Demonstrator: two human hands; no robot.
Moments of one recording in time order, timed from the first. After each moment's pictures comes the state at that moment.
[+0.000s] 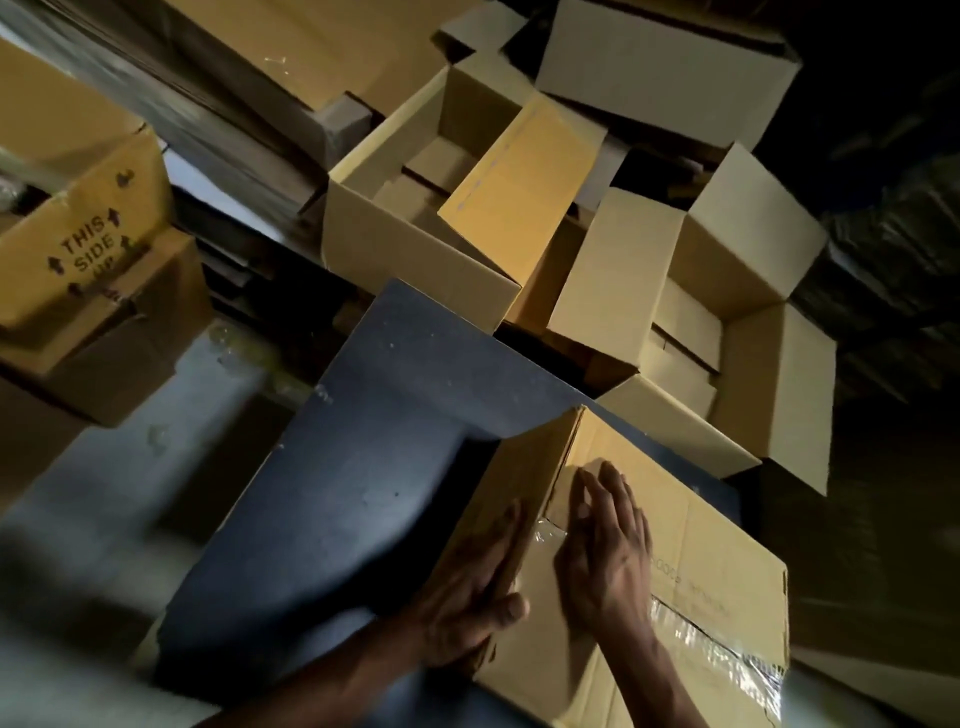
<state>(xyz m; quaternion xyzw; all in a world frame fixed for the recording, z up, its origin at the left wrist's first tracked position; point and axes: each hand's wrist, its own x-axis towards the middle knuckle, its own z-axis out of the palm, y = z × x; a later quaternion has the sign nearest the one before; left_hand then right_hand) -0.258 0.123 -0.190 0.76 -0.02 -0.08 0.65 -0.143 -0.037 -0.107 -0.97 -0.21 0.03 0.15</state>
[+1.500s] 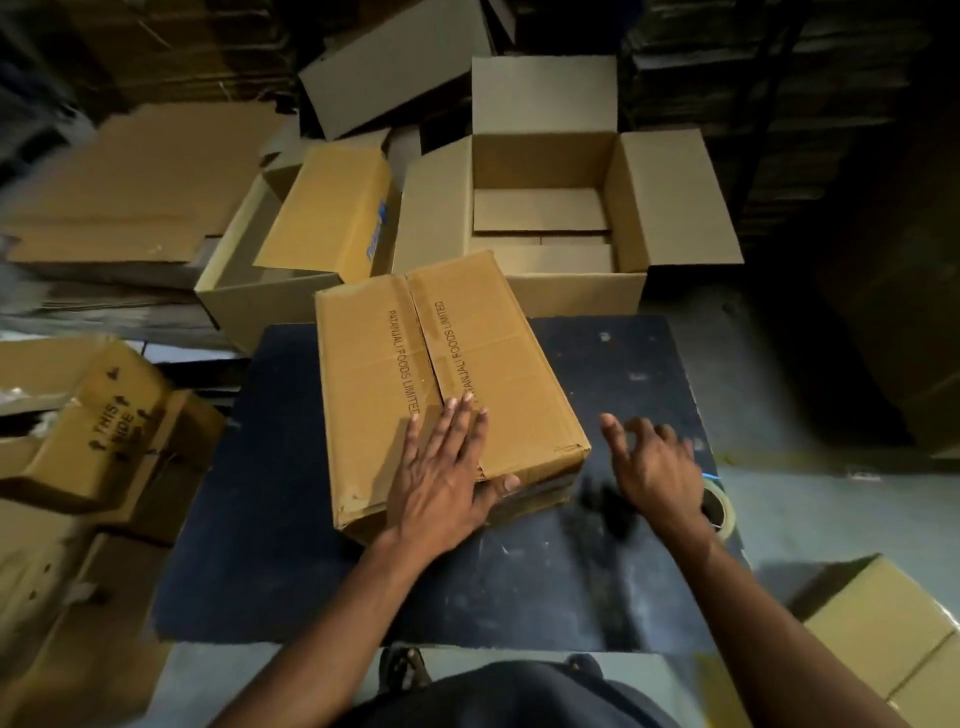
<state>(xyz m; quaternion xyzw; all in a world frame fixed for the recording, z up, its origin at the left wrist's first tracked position) -0.229 -0.121 -0.113 1.00 -0.01 -0.02 0.03 -0.129 -0.389 -0.159 -0.98 0.02 0.07 0.19</state>
